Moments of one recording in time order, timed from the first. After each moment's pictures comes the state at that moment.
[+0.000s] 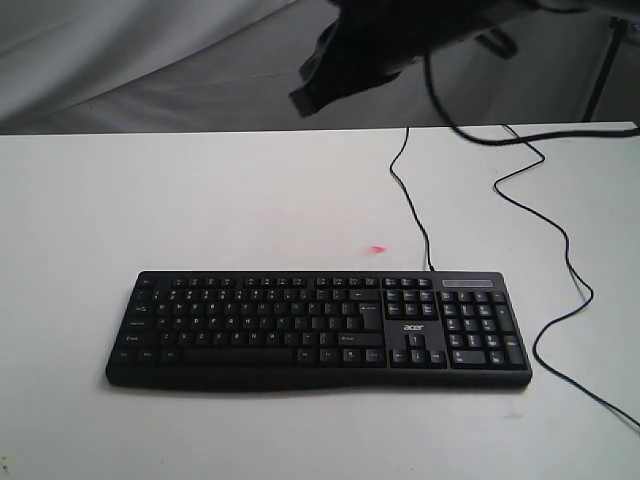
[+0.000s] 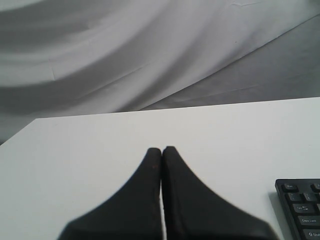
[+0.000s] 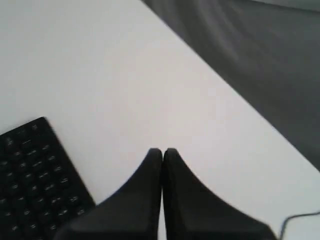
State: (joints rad) left arm 0.13 0.00 -0.01 0.03 0.19 0.09; right arm 0.22 1.80 -1.57 0.46 0.59 -0.78
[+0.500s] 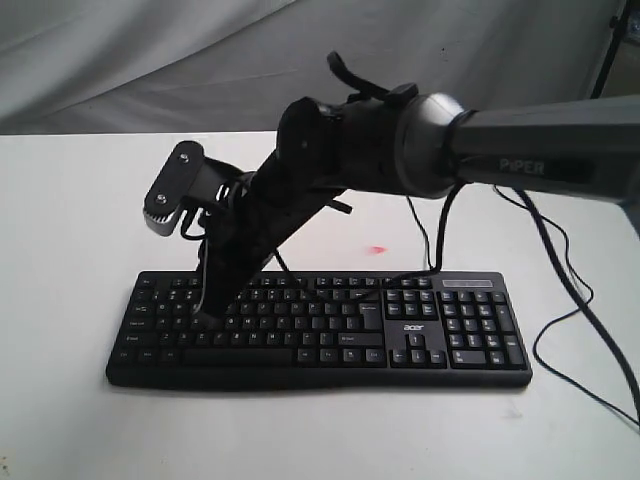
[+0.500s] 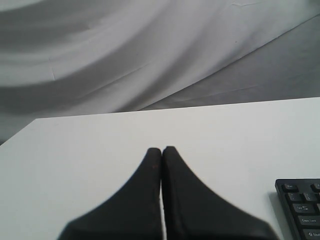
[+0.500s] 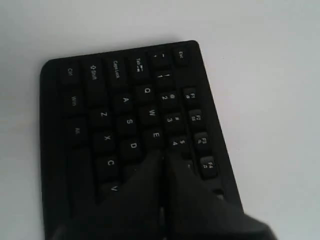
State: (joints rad) left arm 0.13 0.00 -0.01 0.03 0.19 0.09; right arm 0.48 2.10 -1.57 0.46 0.60 -0.94
